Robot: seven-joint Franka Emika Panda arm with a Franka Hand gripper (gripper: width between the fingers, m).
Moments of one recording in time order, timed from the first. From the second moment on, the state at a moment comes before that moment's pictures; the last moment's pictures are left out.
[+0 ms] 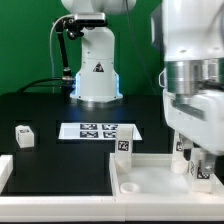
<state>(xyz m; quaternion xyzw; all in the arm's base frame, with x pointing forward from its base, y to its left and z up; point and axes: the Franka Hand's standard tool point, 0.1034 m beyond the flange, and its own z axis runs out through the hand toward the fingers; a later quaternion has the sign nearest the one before) 0.671 0.103 0.070 -0.76 0.65 -0.02 0.07</state>
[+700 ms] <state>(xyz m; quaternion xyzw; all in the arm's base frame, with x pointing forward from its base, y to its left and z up) 0.677 0.103 0.072 -0.98 0.21 -0.05 0.02</state>
